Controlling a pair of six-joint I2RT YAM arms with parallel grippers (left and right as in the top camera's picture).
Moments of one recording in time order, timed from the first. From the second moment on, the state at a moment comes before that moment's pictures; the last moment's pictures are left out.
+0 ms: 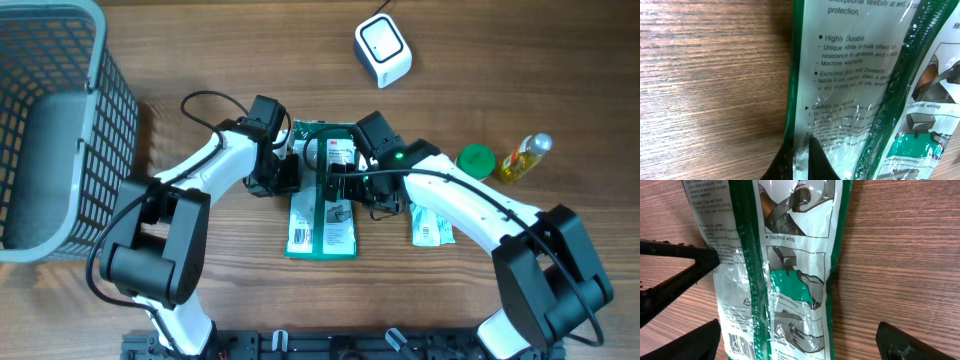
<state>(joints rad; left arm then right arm) -0.33 1.90 1.12 -0.69 0.31 -0.36 0.57 1.74 1.06 -0.60 -0.29 0.69</state>
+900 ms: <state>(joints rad) -0.33 1.90 1.11 -0.69 0.31 -0.36 0.51 1.75 0.77 -0.14 -0.61 0.73</state>
